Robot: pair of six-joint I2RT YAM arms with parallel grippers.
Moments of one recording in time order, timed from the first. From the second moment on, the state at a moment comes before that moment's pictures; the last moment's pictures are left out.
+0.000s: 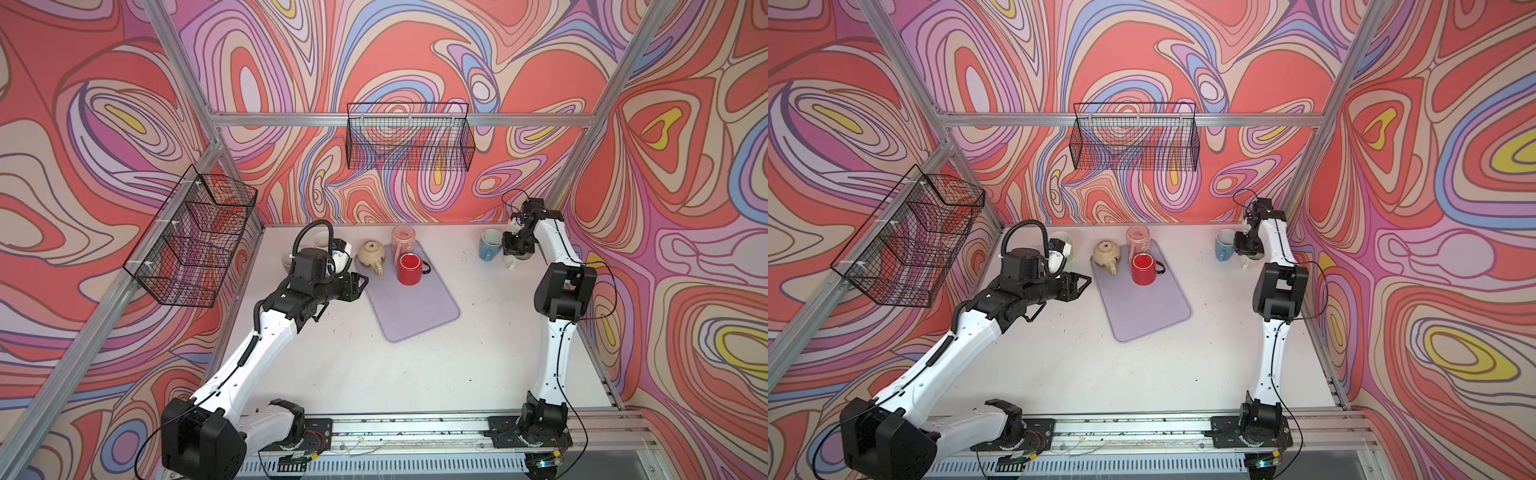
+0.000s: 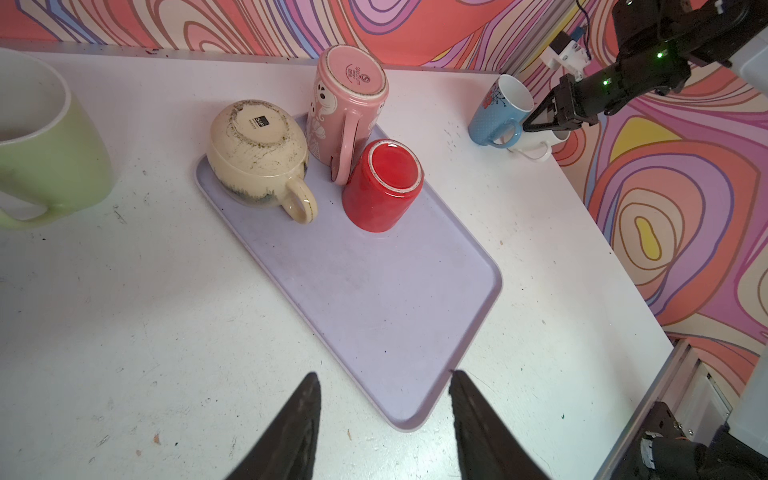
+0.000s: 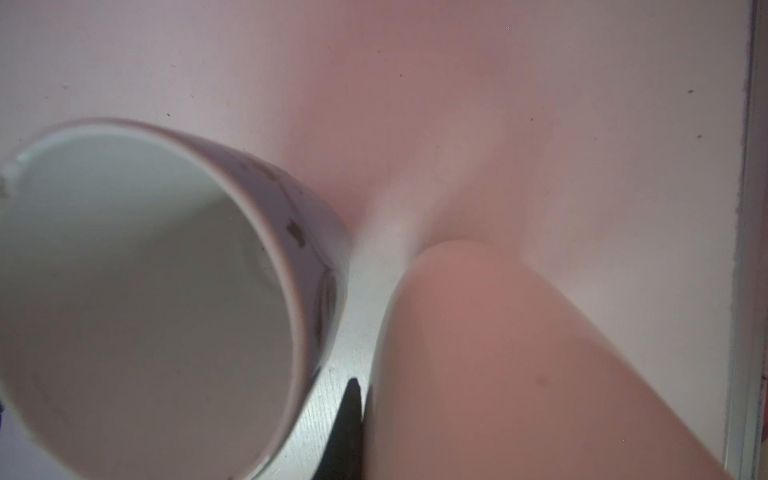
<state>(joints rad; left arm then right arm) -0.32 1.18 1.00 -0.44 0.34 -0.26 -0.19 2.43 2.31 -1.12 -0.15 -0.03</state>
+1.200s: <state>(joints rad) -0.32 1.18 1.00 -0.44 0.34 -0.25 -0.19 2.44 2.41 -1.12 -0.12 -0.03</state>
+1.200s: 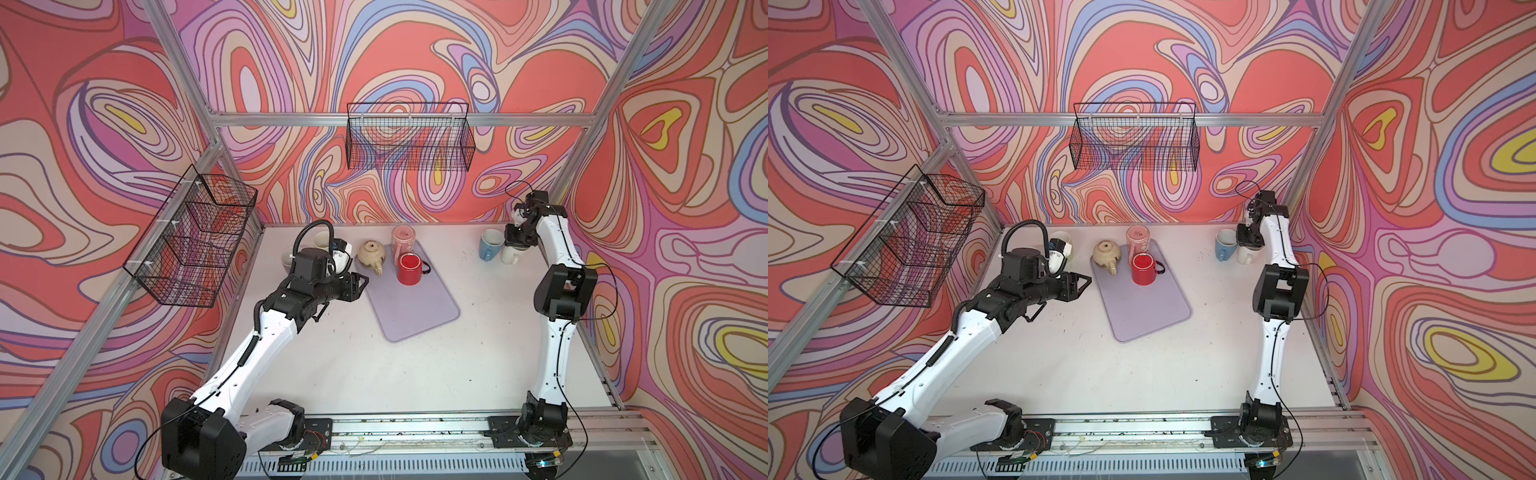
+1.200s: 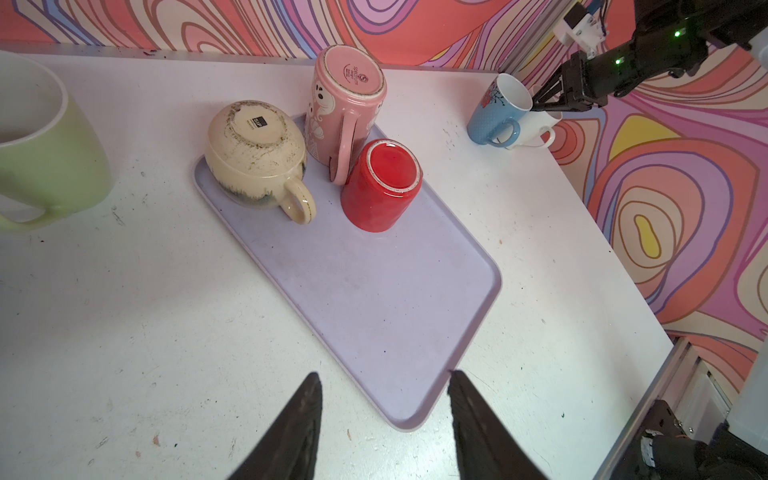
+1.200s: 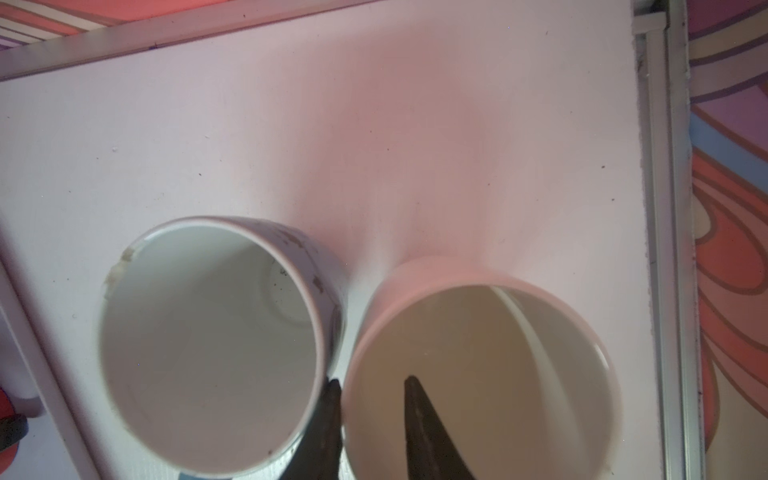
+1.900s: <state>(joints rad) -0.32 1.16 1.01 -0.45 0.34 -0.25 -0.19 2.39 2.42 -1.13 -0.16 0.00</state>
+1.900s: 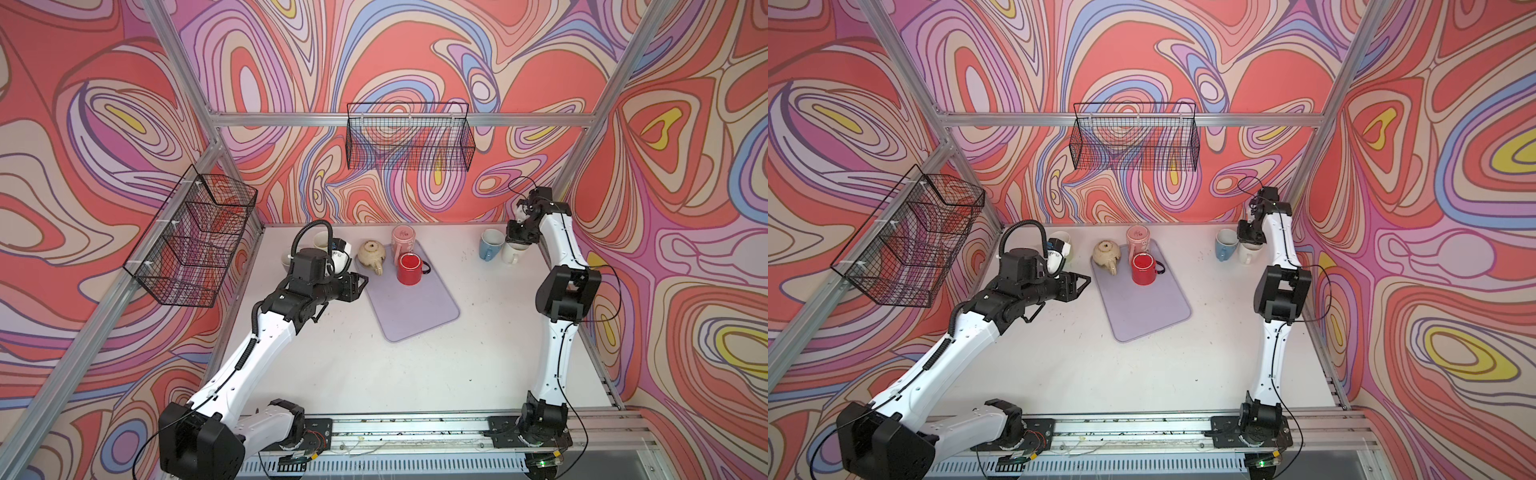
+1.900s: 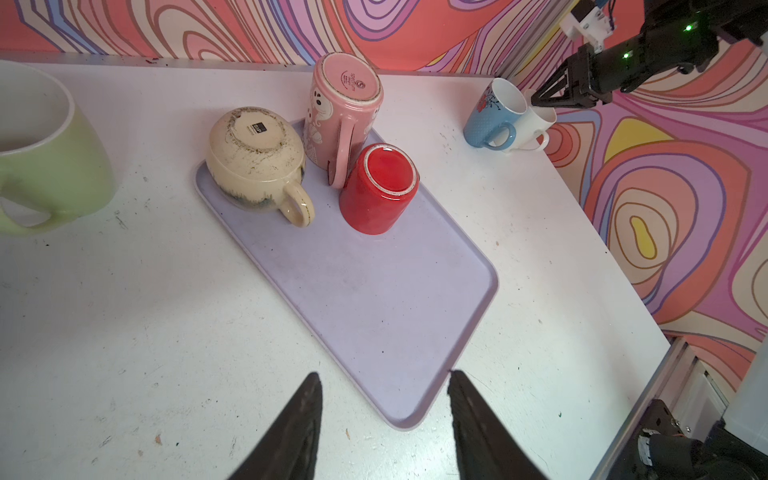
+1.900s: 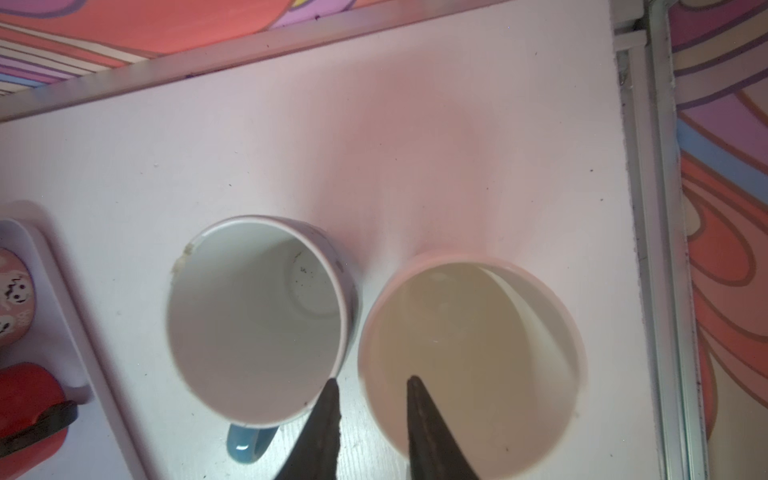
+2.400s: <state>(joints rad) -0.33 1.16 1.01 -0.45 0.34 -0.25 -0.18 2.07 2.13 -1.03 -0.21 0.02</state>
